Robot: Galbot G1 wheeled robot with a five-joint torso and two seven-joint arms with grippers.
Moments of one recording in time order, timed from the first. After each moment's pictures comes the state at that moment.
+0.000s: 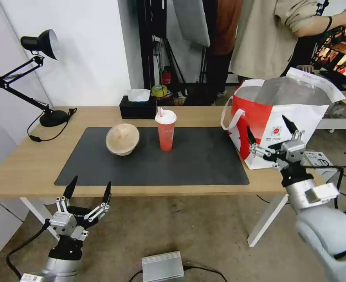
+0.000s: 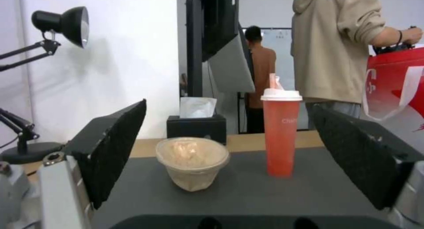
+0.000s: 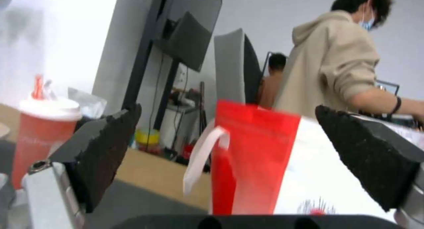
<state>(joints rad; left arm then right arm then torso) 1.82 -1.51 -0.76 -2.24 -0.29 -0.39 0.33 -1.43 0.93 0.58 2.20 0.28 0.10 0.15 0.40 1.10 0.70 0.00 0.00</state>
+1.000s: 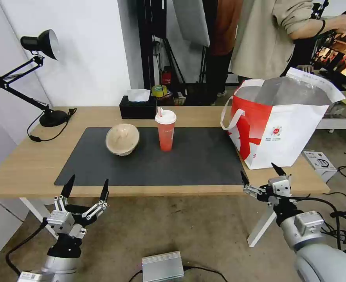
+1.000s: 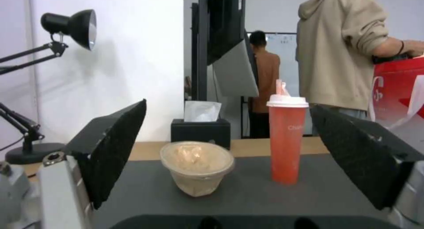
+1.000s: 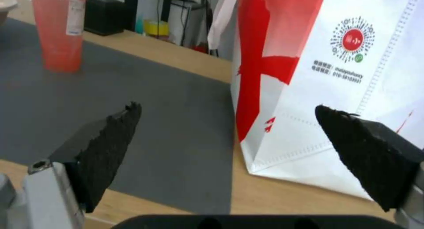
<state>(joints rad) 1.80 -1.52 -0.78 -2.24 -0.31 -0.38 0.33 -1.64 1.09 0.63 2.29 0.20 -0.21 0.08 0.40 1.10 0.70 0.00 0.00</state>
